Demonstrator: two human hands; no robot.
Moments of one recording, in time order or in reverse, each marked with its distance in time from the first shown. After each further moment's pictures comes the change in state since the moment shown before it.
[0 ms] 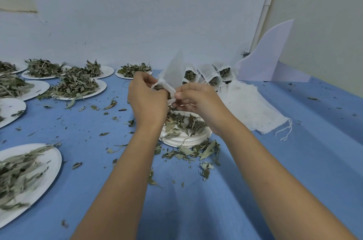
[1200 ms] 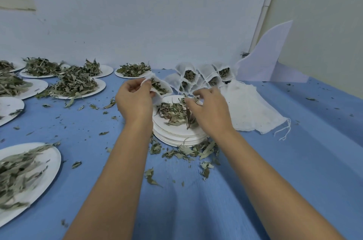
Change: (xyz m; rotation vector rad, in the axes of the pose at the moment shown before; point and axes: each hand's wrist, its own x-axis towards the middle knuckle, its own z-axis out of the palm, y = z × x) left_hand 0.011 -0.007 -0.006 -0.527 0.105 -0.380; right_hand 0.009 0.043 -0.019 -1.010 0.424 -0.145
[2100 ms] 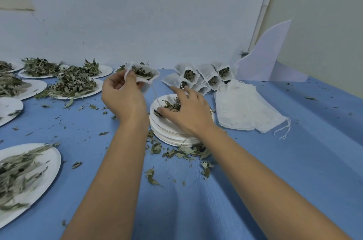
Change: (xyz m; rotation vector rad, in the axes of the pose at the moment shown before) left_hand 0.005 0.011 -0.001 -0.219 0.156 0.104; right_hand 0.006 -0.016 0.035 -0.041 -0.216 -0.081
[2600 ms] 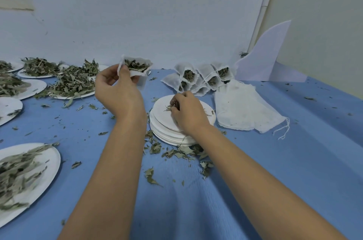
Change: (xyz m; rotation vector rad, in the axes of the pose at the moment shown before) left_hand 0.002 0.007 0.002 -0.069 0.038 0.075; right_hand 0.006 -0.002 0.003 -0.020 -0.013 -0.018
